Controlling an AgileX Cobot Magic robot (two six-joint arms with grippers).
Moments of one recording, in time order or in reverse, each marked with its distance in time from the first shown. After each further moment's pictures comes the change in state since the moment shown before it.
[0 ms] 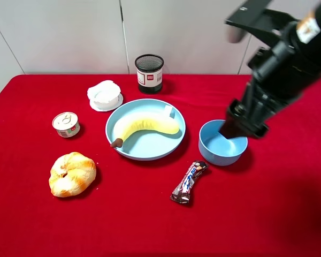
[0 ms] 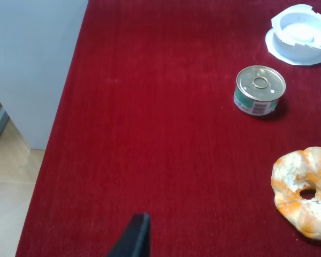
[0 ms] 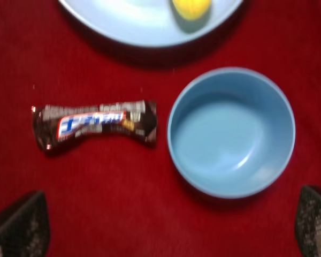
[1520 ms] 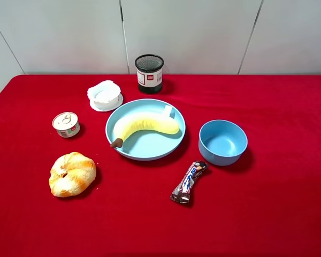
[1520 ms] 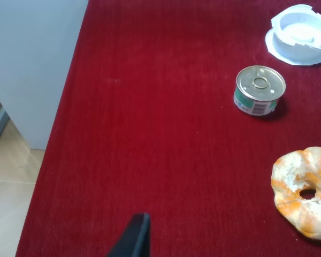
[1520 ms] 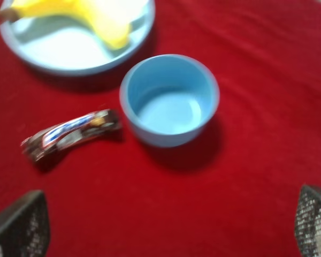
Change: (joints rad) left arm 0.000 0.000 0.000 0.000 0.000 0.000; right arm -0.203 -0.923 0.362 -0.029 0.045 0.217
